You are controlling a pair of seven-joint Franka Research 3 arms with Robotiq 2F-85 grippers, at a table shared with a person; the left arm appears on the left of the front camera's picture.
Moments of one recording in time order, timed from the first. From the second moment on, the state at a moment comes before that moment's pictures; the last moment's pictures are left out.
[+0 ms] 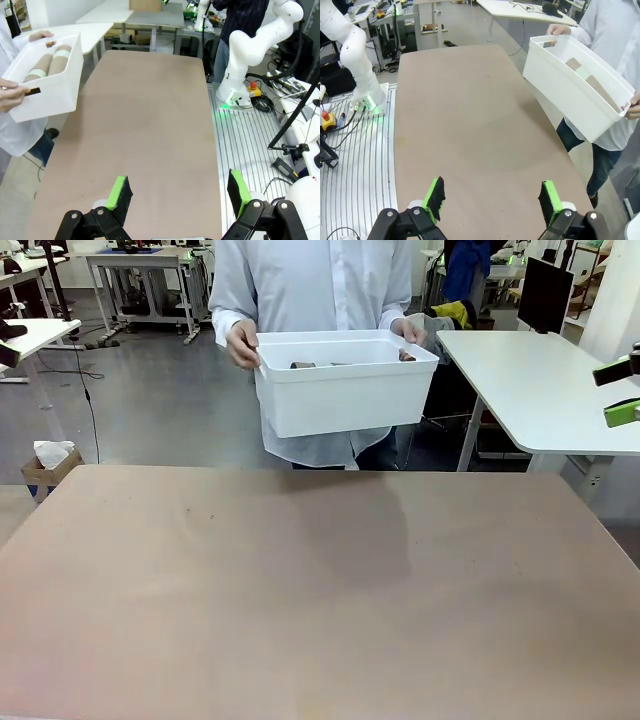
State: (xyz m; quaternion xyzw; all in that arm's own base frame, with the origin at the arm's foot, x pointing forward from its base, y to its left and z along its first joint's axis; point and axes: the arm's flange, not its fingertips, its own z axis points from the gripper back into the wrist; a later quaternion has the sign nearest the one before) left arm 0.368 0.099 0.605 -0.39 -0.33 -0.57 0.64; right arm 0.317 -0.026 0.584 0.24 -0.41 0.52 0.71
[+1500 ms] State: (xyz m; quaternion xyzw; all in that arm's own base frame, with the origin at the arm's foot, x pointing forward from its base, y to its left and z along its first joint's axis) left arm 0.368 0.099 0.605 -0.39 -0.33 -0.57 0.64; right arm 0.317 -0.027 0.584 0.24 -0.41 0.52 0.71
